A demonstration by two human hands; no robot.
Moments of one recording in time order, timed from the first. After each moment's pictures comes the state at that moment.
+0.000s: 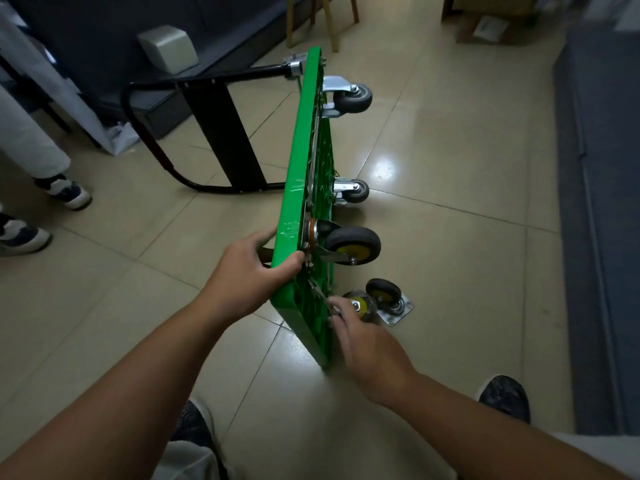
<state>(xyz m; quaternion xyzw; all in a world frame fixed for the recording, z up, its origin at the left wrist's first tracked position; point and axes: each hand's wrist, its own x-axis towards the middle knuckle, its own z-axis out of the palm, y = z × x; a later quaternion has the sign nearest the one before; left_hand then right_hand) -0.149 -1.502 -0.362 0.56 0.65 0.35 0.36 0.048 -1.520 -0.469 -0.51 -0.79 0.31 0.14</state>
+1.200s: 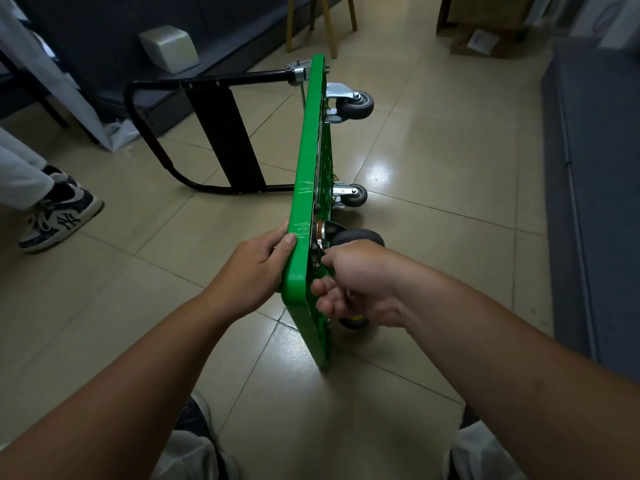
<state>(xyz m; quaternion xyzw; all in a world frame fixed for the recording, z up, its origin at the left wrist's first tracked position) -0.156 -1.508 -0.376 0.60 0.65 0.32 0.33 0.018 -1.485 -0.325 -0.53 -0.41 0.73 0.11</state>
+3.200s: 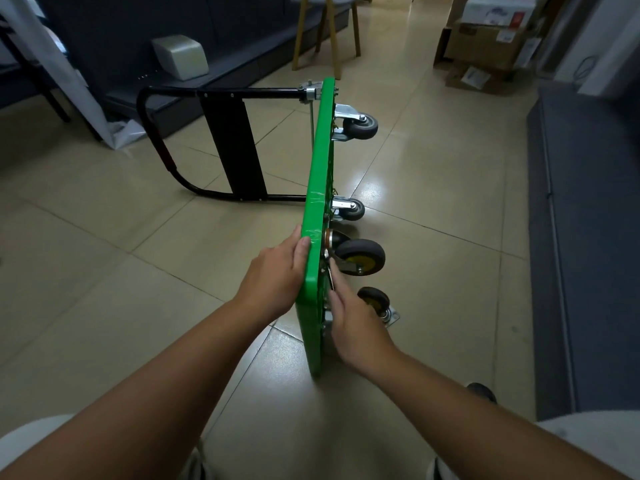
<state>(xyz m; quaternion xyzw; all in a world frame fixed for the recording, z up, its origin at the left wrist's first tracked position) -0.131 -1.517 -0.363 0.62 0.71 0.24 0.21 0.016 -1.531 -0.404 -0.55 -0.70 0.41 0.20</state>
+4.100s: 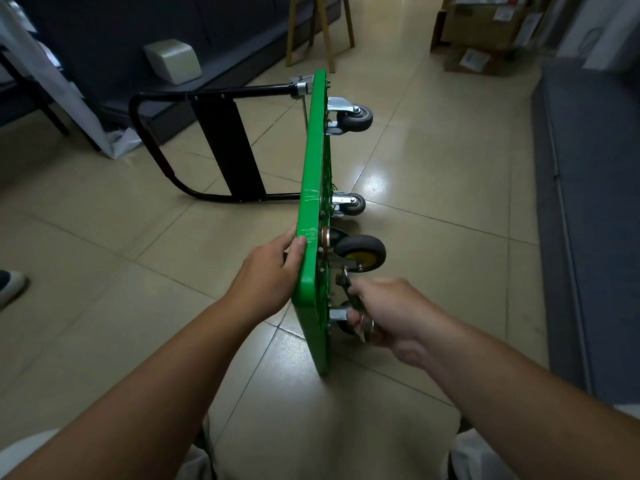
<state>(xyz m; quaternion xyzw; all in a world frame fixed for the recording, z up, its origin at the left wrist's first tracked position) -0.137 -1.514 -0.365 0.61 0.69 0.29 0.25 0.046 -1.517 -0.348 -0.60 -0.37 0.67 0.22</state>
